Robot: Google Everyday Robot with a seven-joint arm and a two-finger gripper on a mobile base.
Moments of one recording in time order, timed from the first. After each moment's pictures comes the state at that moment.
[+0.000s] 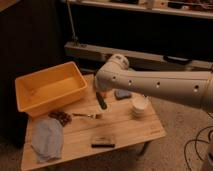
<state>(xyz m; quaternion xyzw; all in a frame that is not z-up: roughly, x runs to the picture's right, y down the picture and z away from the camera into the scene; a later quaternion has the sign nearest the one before) -0.037 -0.020 0.746 -0.18 -0.04 0.71 0.68</state>
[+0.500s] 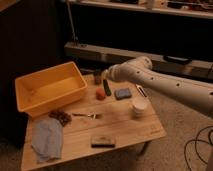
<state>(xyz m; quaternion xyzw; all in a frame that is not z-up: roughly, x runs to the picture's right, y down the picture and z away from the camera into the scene) 0.010 -0.076 0.781 -0.19 -0.15 0.75 0.62</state>
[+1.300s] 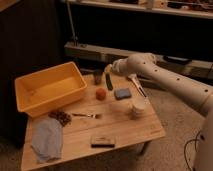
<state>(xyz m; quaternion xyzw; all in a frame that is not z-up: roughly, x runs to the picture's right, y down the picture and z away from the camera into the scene) 0.026 -0.121 0.828 -0.23 -0.16 0.76 0.59</state>
